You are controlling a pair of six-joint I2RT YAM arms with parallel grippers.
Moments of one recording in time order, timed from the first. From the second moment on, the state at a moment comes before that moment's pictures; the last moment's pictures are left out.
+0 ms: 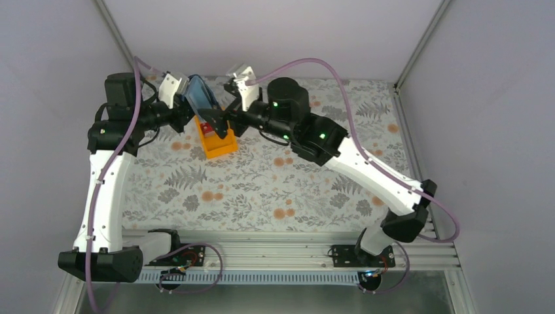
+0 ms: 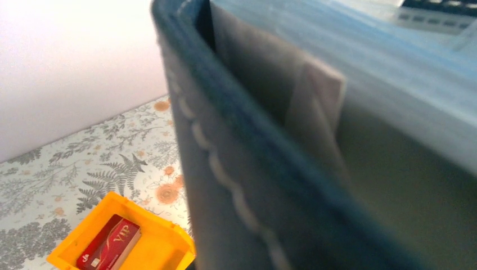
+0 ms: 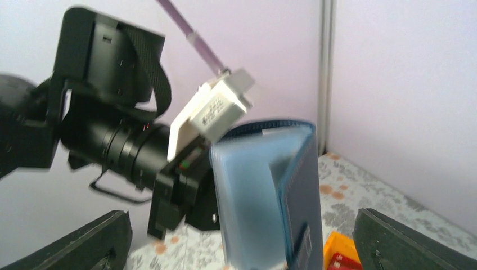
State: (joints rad) left arm -0.01 1.16 1.46 -0.83 0.76 0.20; right arm 1.03 1.56 1.82 -0.36 -0.09 0.14
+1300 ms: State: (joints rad) left arm -0.02 1.17 1.46 -0.87 0.82 0.27; right arm 0.90 1.75 1.94 -0.42 -0.15 0.08
